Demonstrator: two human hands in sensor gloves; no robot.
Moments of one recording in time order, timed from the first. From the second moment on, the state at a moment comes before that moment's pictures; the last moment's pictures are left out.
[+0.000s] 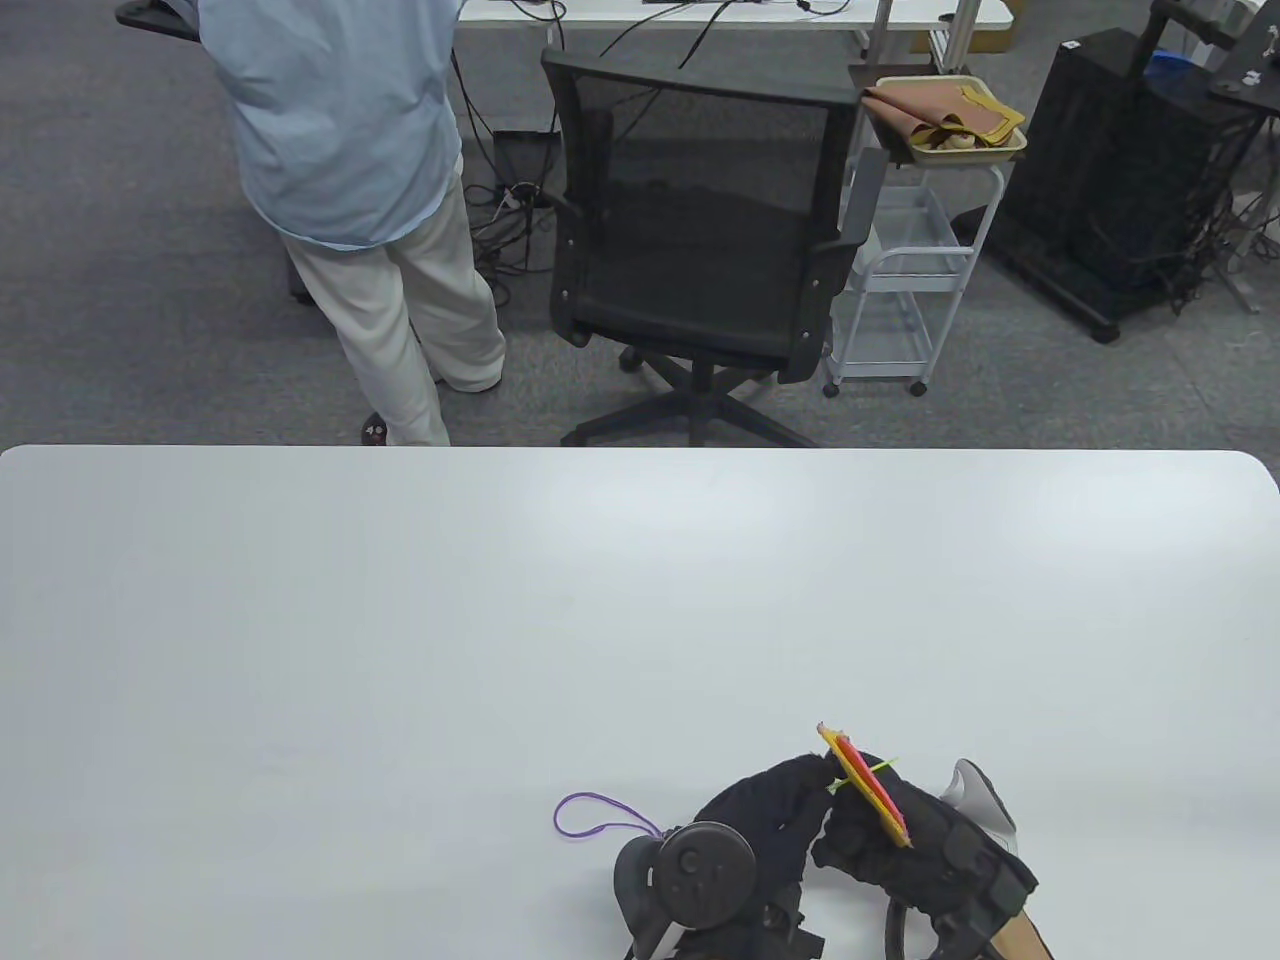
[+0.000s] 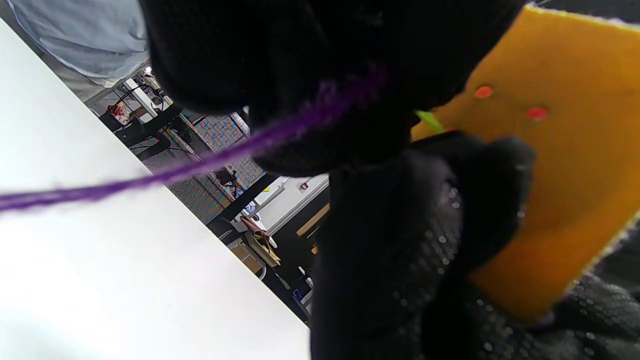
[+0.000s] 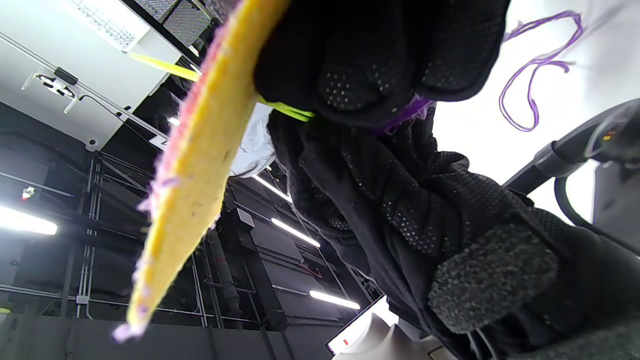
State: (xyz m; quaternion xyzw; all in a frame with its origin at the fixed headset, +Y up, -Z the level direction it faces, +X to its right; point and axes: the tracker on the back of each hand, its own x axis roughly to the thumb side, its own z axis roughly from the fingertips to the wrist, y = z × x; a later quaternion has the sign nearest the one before) left_hand 0.022 -0.706 -0.246 0.16 -0.15 0.43 0.87; right_hand 0.221 -0.769 -0.279 0.08 0.35 0.39 0.85
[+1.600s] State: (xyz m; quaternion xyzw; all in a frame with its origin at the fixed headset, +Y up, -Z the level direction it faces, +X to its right) left_hand 0.015 -0.742 -0.264 -0.10 -0.17 0.68 0.70; right_hand 0.241 -0.753 -0.282 0.06 0.19 0.66 0.73
